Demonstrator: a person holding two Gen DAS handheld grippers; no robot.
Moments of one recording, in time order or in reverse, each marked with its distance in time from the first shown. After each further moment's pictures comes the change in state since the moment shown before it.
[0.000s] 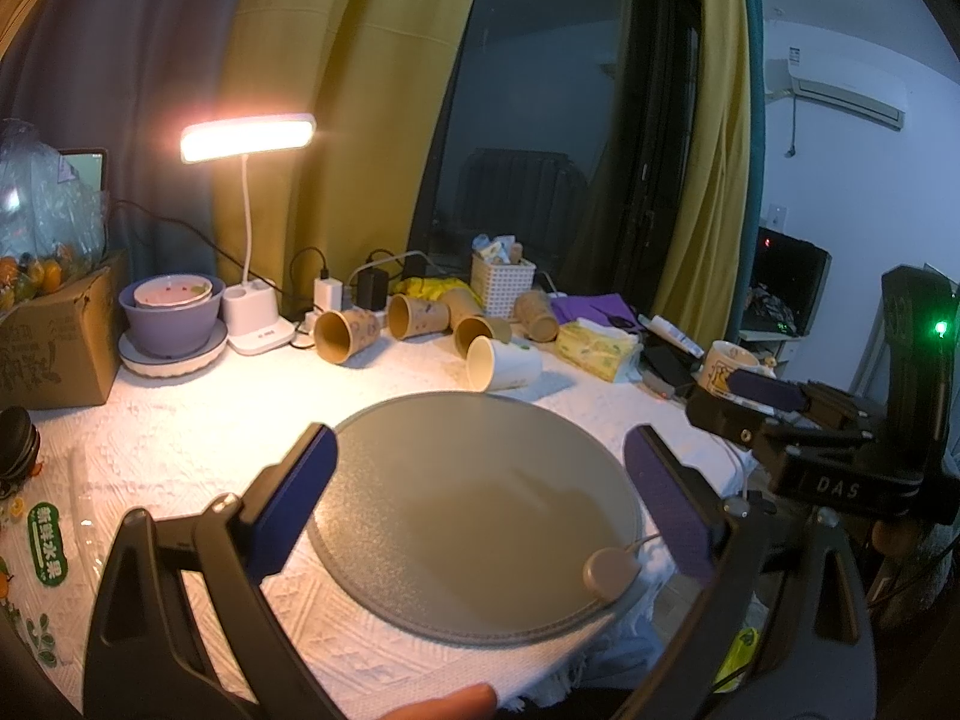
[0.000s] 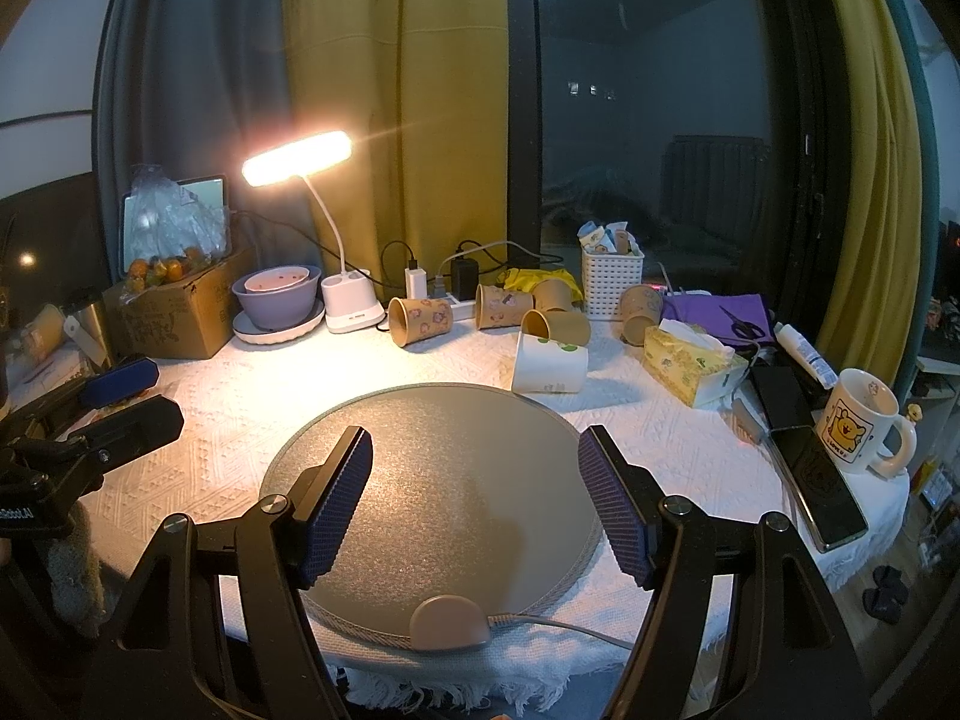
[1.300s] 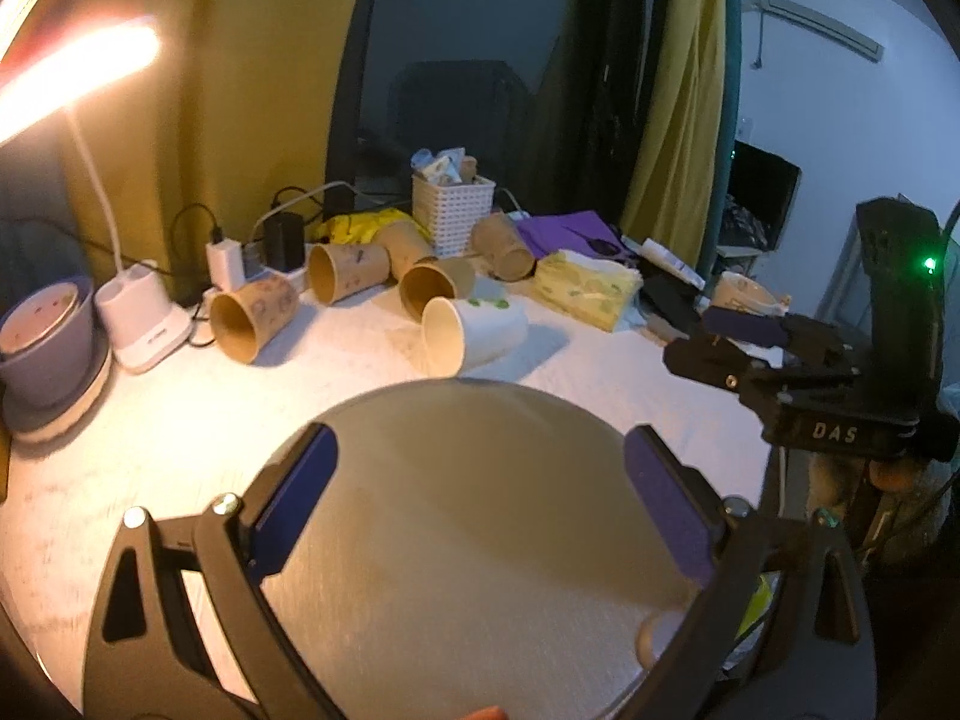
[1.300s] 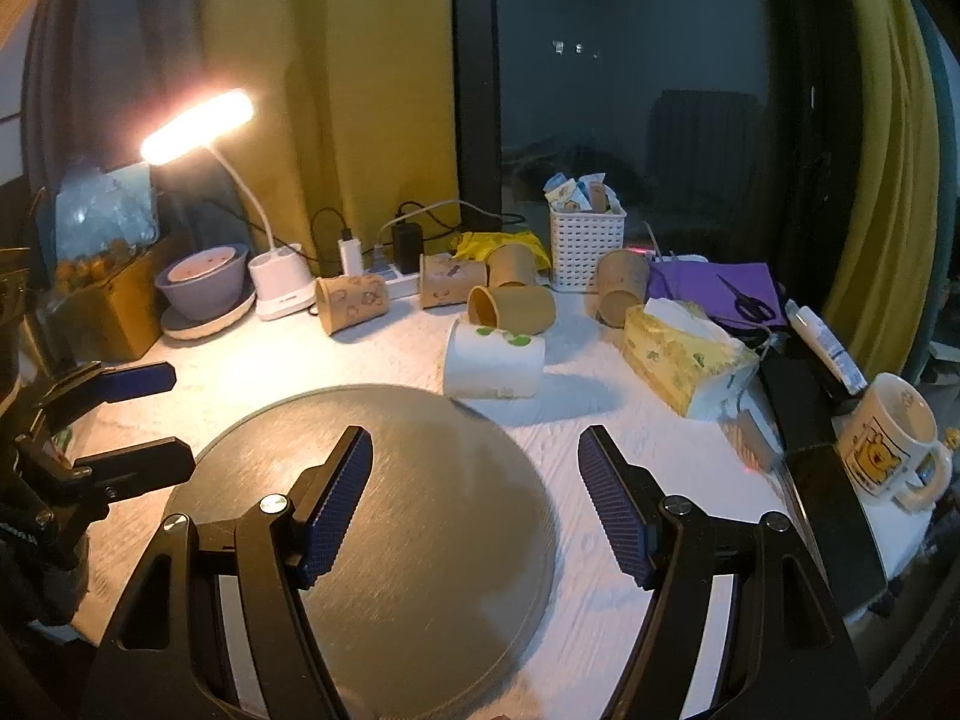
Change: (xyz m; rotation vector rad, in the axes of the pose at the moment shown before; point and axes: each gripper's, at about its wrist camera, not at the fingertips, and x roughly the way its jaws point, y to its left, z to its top) left arm 0.159 0.008 0.037 0.109 0.245 -0.140; right arm 0.112 -0.073 0.029 0.040 0.116 -0.025
